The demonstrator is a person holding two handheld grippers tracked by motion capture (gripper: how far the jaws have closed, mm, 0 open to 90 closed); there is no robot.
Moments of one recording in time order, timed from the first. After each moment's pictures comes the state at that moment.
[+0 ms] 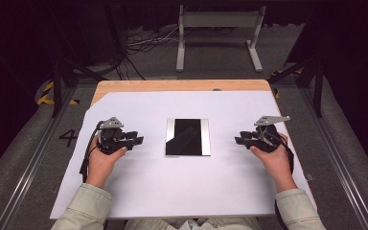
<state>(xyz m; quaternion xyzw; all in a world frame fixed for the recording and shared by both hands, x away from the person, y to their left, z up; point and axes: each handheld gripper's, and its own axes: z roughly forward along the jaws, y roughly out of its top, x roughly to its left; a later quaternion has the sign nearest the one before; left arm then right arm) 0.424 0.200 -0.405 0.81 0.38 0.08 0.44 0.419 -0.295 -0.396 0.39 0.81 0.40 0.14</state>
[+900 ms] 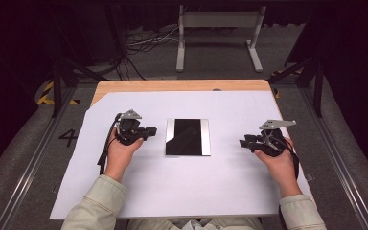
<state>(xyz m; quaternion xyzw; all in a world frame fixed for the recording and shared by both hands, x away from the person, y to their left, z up) 0.451 0.150 -0.404 0.81 0.38 0.06 0.43 0.404 -0.306 -0.398 0.40 0.81 0.40 0.15</state>
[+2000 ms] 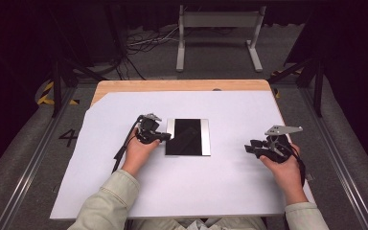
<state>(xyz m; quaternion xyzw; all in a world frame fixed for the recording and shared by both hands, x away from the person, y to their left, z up) 0.480 0.105 -0.442 0.84 0.37 0.00 0.39 0.387 -0.318 -0.402 0.42 0.81 0.39 0.15</state>
